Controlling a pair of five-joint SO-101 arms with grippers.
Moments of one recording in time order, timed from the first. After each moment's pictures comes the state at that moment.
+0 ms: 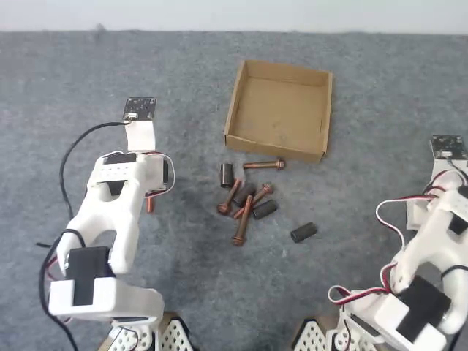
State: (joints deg) left arm -10.7 0.3 41.1 41.8 1.0; right arm 35.6 -8.8 37.7 53.5 34.2
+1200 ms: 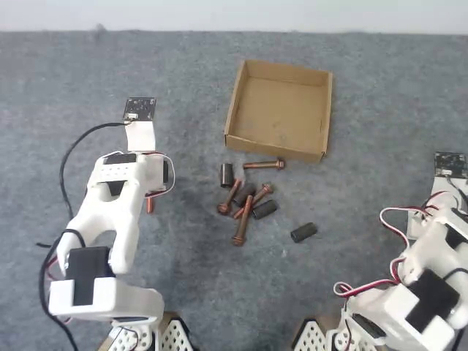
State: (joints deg) left arm -10.7 0.3 41.3 41.8 1.0; right arm 39.2 -3.8 48.9 31.4 33.8
